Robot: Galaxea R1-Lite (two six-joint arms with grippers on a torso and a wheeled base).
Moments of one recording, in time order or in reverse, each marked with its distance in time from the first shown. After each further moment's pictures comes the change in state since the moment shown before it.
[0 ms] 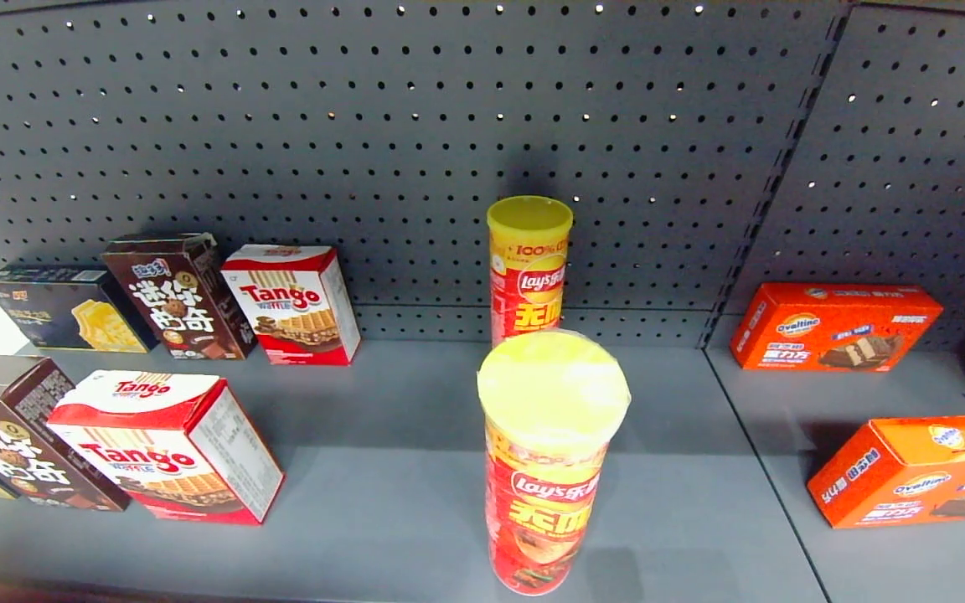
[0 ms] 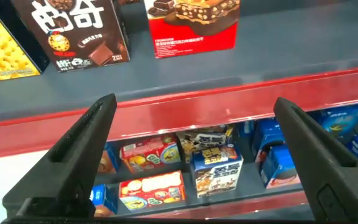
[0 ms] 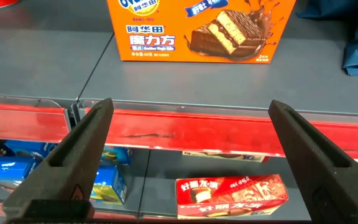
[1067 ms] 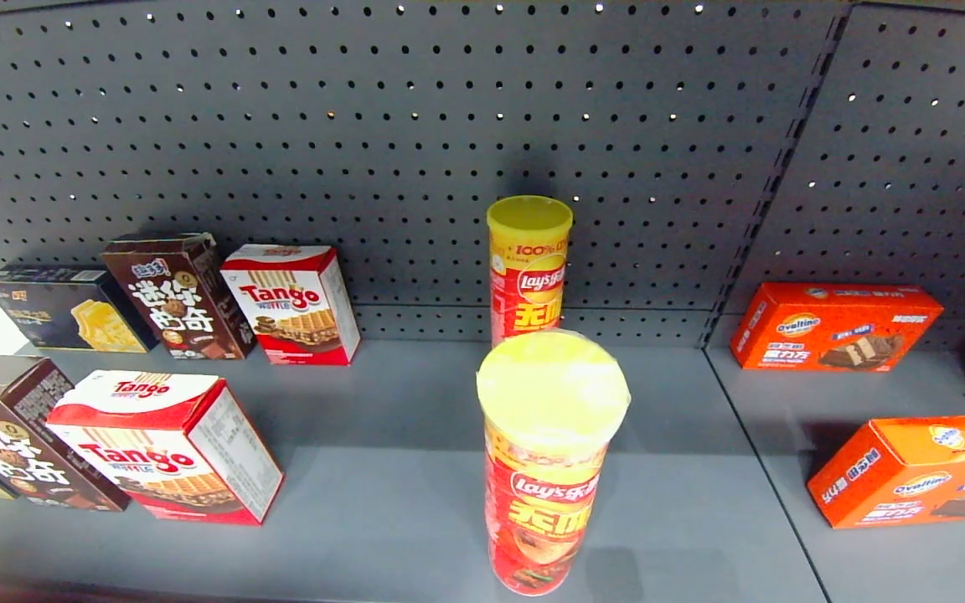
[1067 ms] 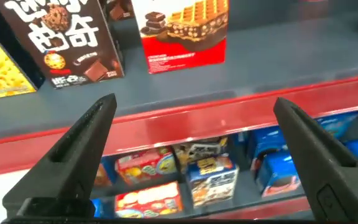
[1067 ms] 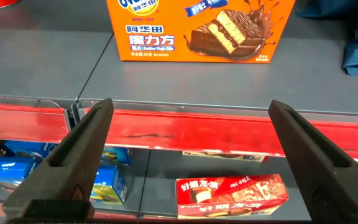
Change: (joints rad) left arm 0.002 0.007 -0.003 -0.052 -0.001 -0.015; right arm 0.000 0.000 0.000 -0.001 0.010 0.001
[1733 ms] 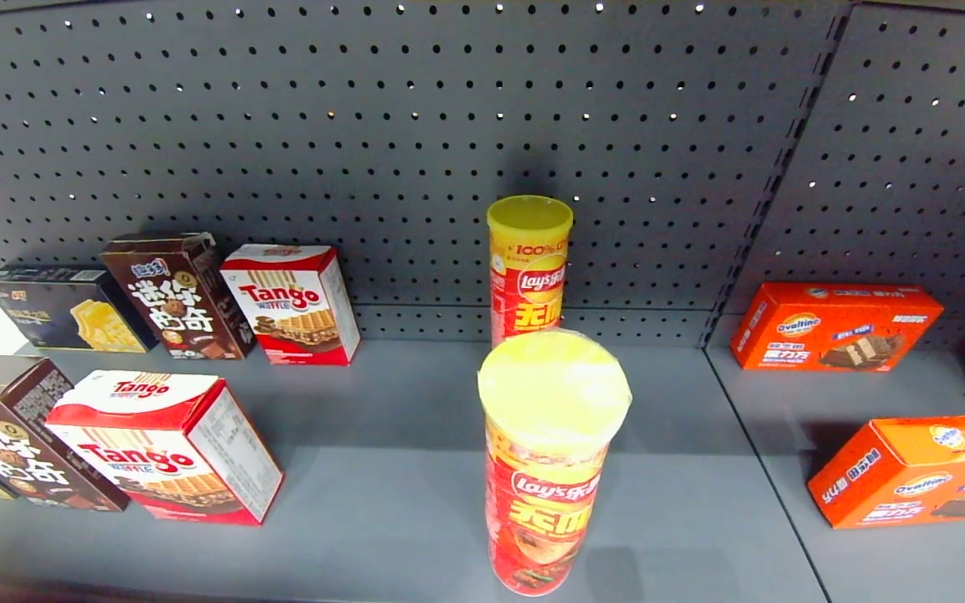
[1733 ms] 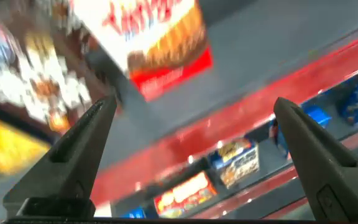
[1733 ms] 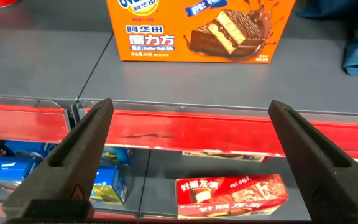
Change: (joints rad) left arm -0.224 0.260 -0.098 0.019 0.070 0.260; right arm 0.000 0.000 0.000 0.000 0.000 0.000
